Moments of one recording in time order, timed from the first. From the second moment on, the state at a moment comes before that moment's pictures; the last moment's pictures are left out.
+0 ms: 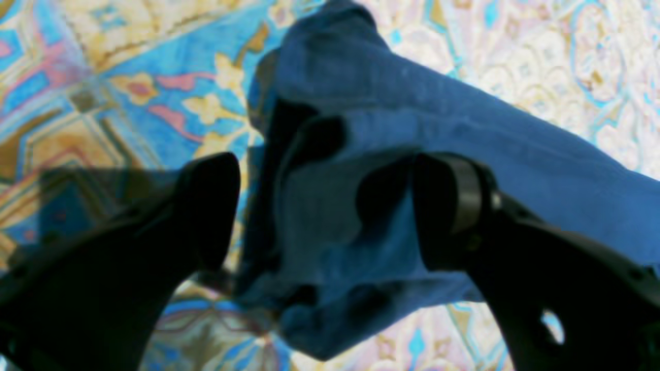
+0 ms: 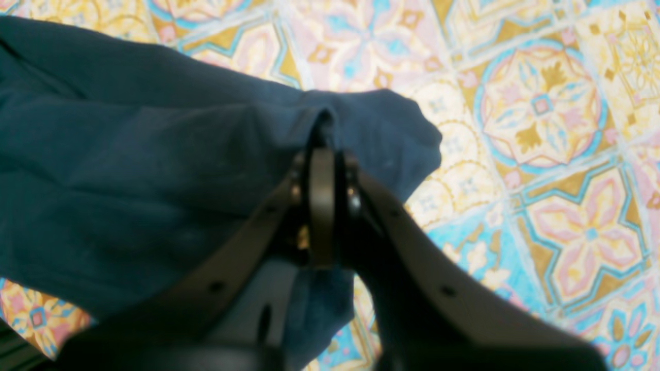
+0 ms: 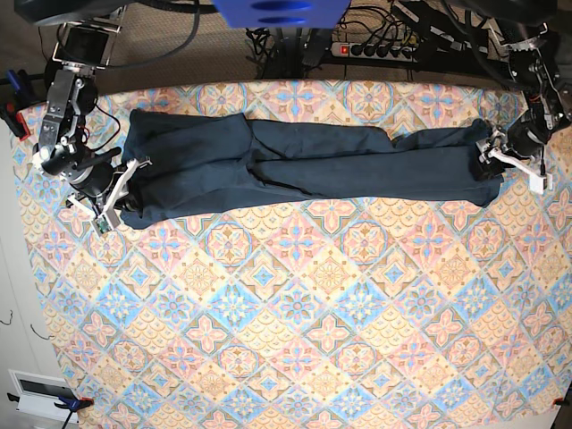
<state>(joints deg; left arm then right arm) 14.1 -25.4 -33.2 81.2 -47.9 -18.3 53.8 -5.3 20.6 19.4 93.9 25.4 41.0 -53.0</state>
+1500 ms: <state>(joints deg) 14.9 -25.7 -32.7 80.6 -47.7 -17.8 56.6 -7.8 19.0 29.3 94.2 29.4 40.9 -53.4</state>
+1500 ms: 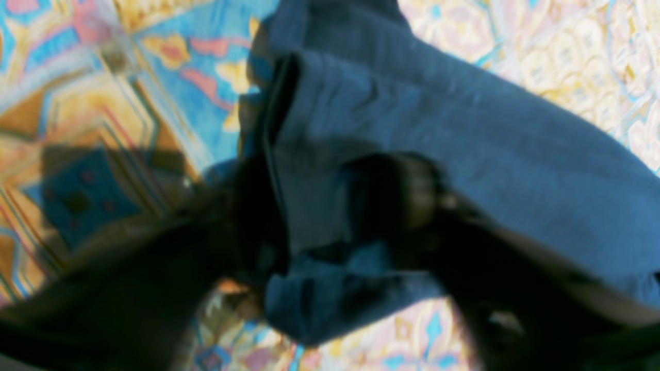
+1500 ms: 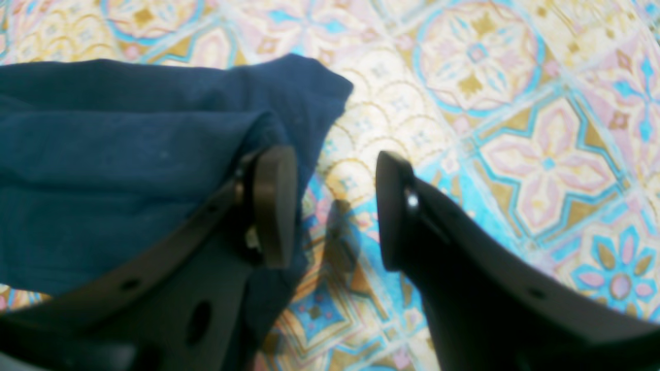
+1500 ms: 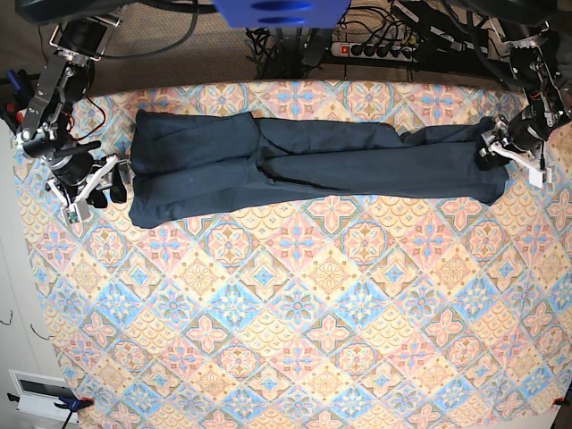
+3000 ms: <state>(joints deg) 14.9 -27.7 -23.7 81.0 -51.8 -21.5 57.5 -9.7 18.9 29.3 97.8 29.9 40.9 -53.2</state>
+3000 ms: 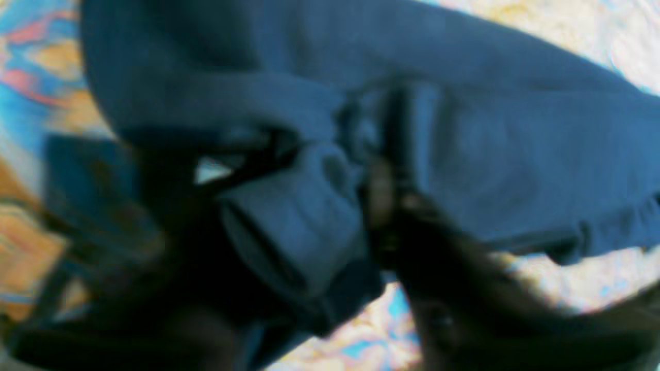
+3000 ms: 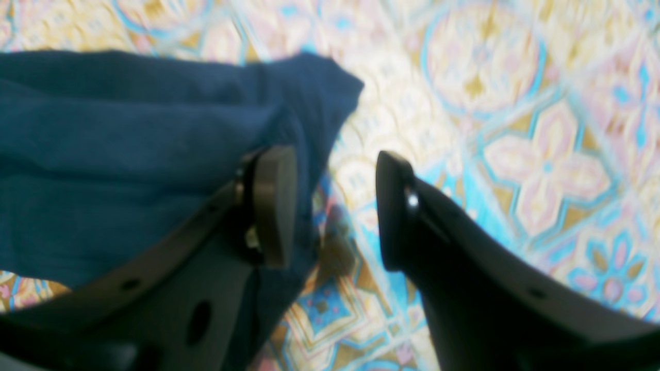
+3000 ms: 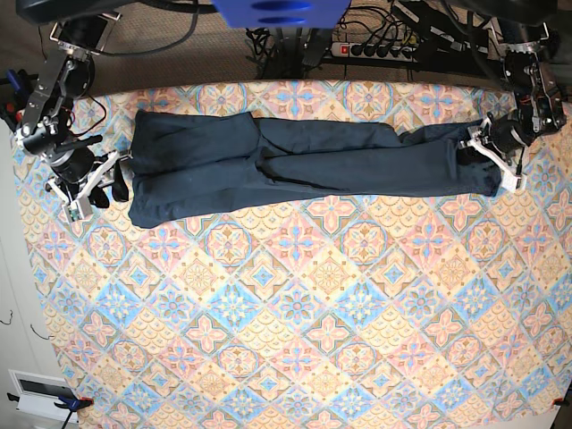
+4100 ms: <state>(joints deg) 22.1 -10.0 -40.3 109.5 -55.5 -21.5 66.8 -12.0 19.0 29.4 97.9 29.7 40.9 -53.4</state>
